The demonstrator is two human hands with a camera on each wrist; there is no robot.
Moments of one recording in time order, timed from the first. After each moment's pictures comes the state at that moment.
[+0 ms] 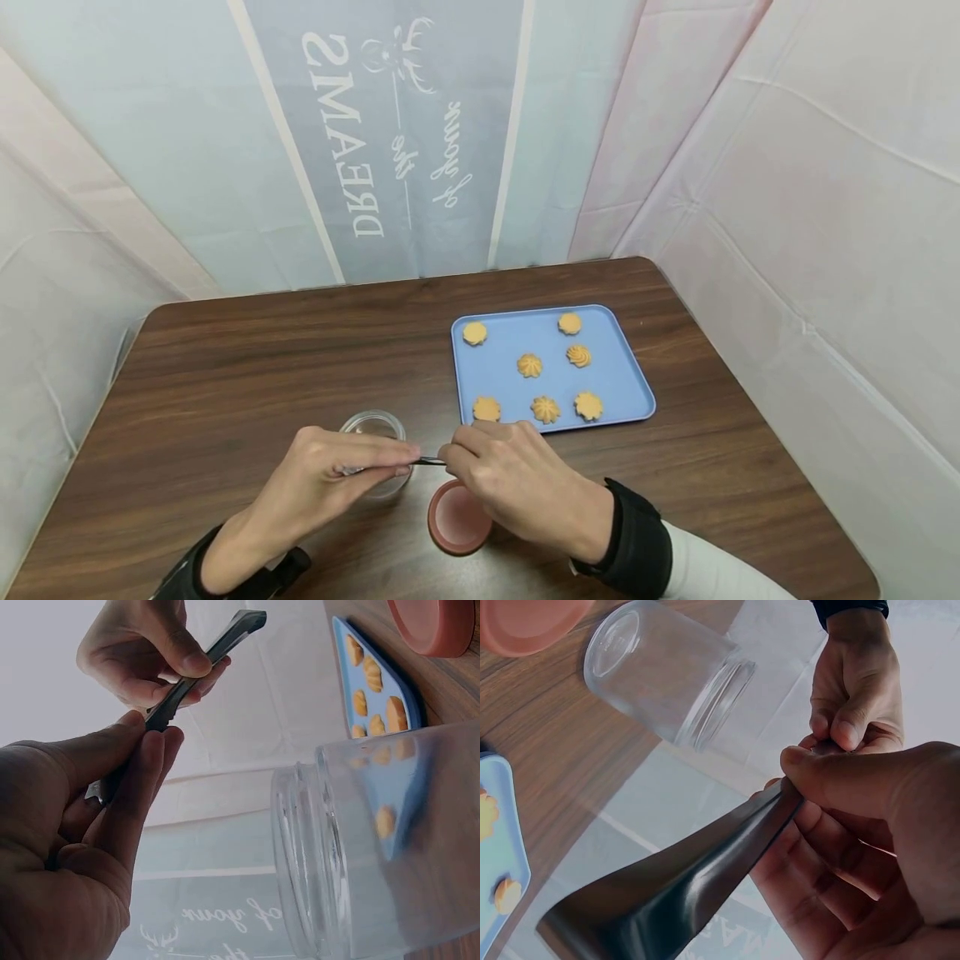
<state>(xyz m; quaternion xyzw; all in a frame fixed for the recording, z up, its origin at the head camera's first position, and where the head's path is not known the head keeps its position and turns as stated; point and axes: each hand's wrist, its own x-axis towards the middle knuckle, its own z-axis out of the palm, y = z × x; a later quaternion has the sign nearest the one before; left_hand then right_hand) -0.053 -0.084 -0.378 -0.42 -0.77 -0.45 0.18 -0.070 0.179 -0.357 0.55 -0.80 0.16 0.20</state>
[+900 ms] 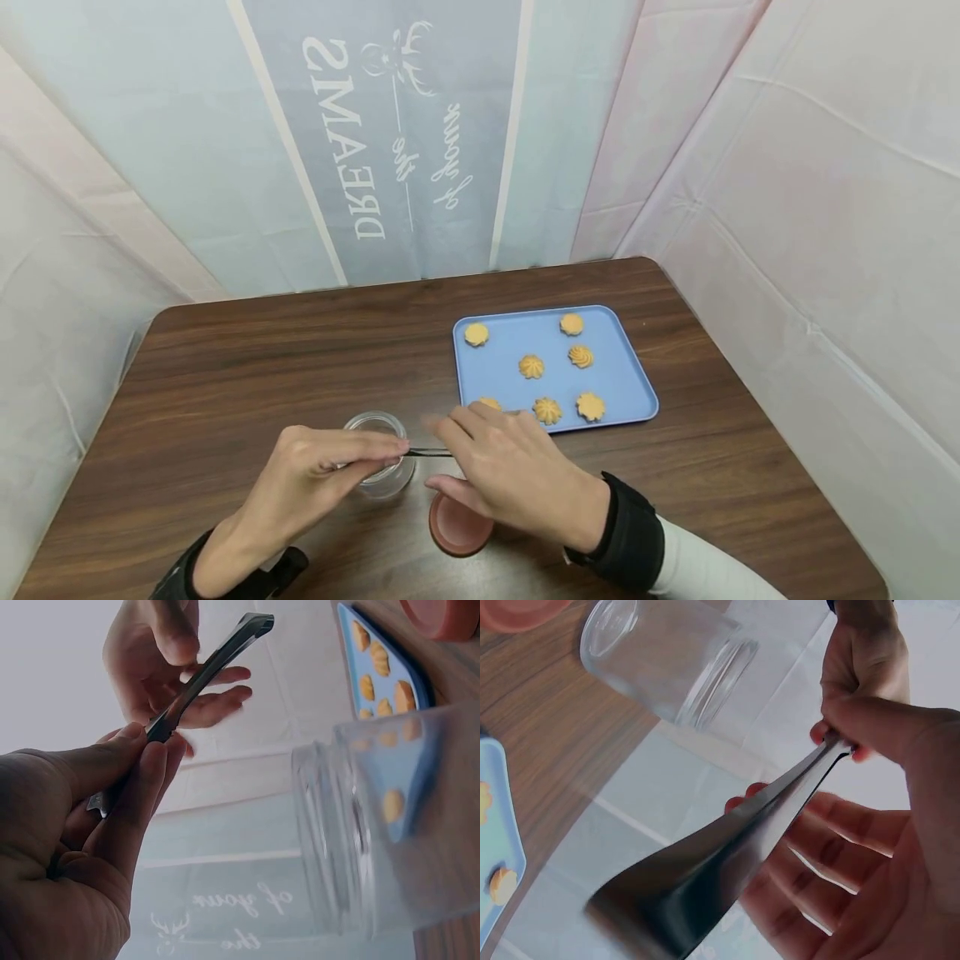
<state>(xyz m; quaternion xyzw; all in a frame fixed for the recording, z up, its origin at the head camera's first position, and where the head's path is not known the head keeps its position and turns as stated) -0.049 -0.089 -0.373 -0.40 -0.77 -0.44 0.22 -0.075 0.176 -0.360 0.49 -0.85 0.12 0.18</state>
